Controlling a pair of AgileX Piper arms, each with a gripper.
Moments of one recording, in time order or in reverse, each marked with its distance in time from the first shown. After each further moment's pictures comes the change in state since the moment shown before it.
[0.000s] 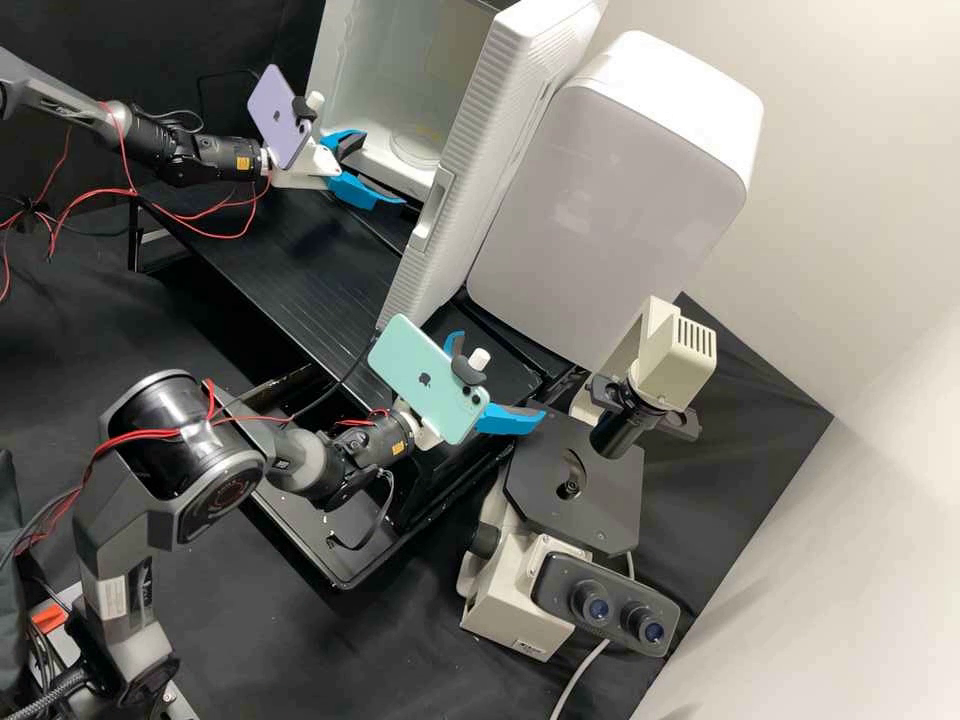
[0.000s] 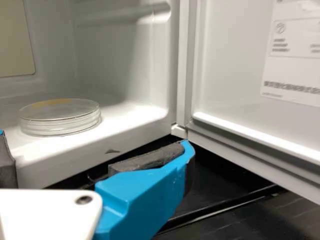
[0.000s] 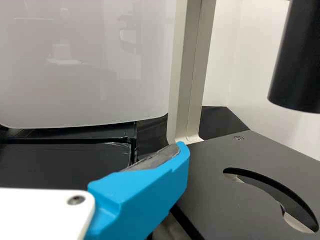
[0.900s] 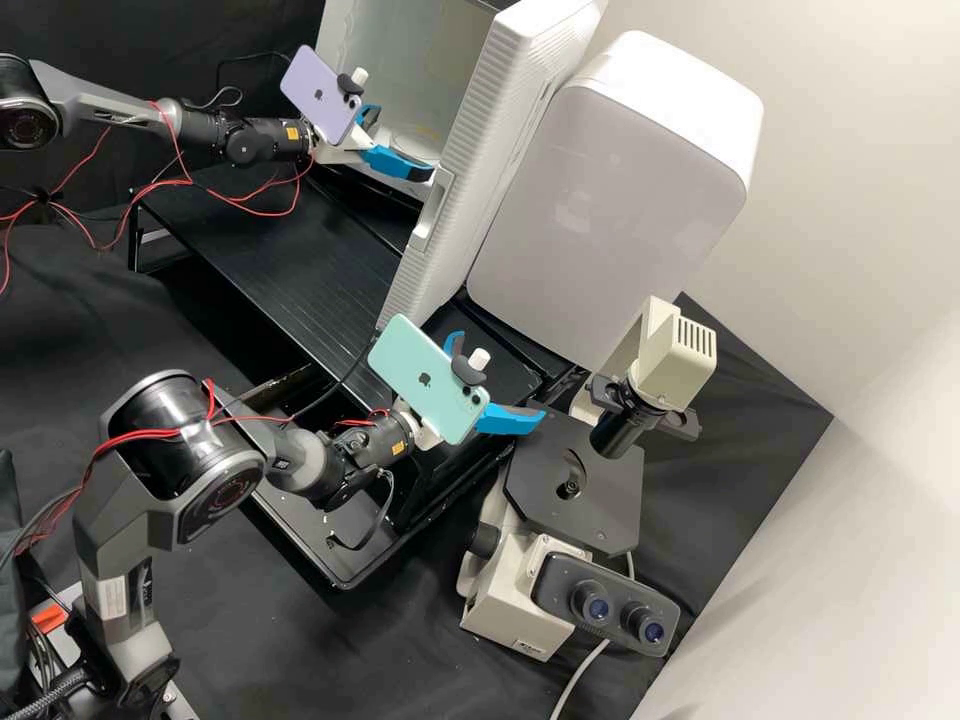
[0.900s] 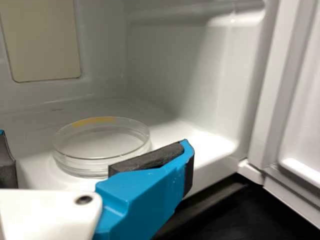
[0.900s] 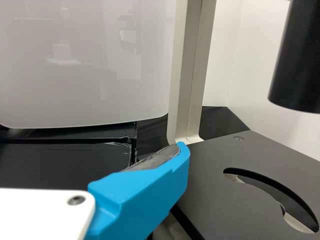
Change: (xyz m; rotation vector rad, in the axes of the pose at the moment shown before) left arm 0.062 0.029 -0.019 -0.033 0.188 0.014; right arm 0.000 0.000 0.000 0.000 0.000 0.000
